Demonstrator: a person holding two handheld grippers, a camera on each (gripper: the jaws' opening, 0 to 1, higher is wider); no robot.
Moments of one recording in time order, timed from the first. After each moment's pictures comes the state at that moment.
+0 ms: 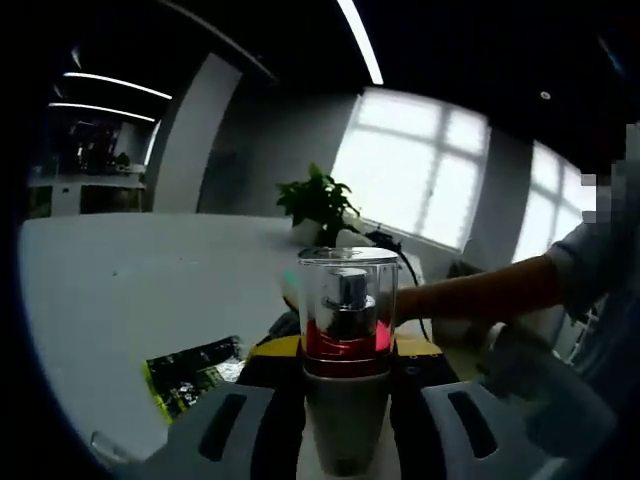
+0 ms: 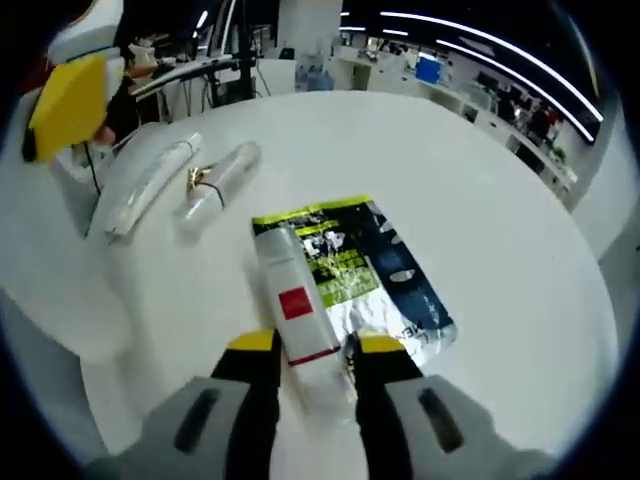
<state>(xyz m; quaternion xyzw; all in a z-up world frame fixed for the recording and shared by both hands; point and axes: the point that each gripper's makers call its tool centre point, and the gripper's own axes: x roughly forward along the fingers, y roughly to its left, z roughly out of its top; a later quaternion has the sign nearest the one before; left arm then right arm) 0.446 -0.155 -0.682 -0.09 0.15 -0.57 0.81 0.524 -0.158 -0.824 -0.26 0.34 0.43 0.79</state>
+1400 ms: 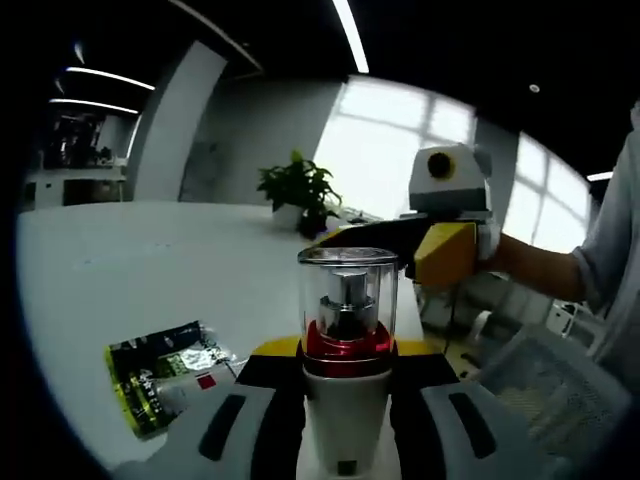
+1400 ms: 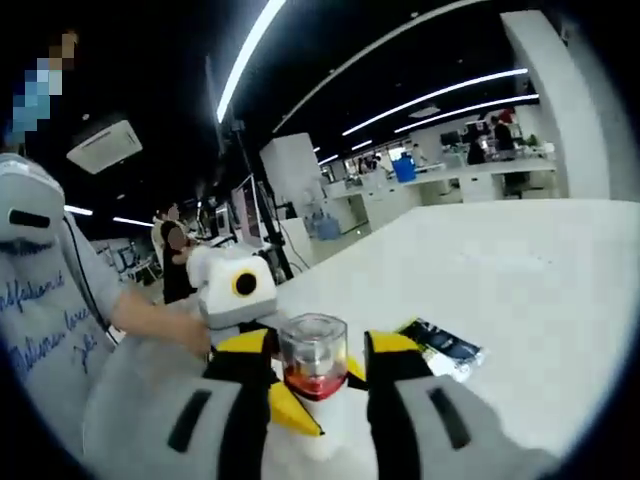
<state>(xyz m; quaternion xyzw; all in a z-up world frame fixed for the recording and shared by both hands) 0.431 -0.184 -0.706 -0.09 0.16 -0.61 0.78 0.437 -0.141 -0.658 0.06 0.16 0.48 0.86</state>
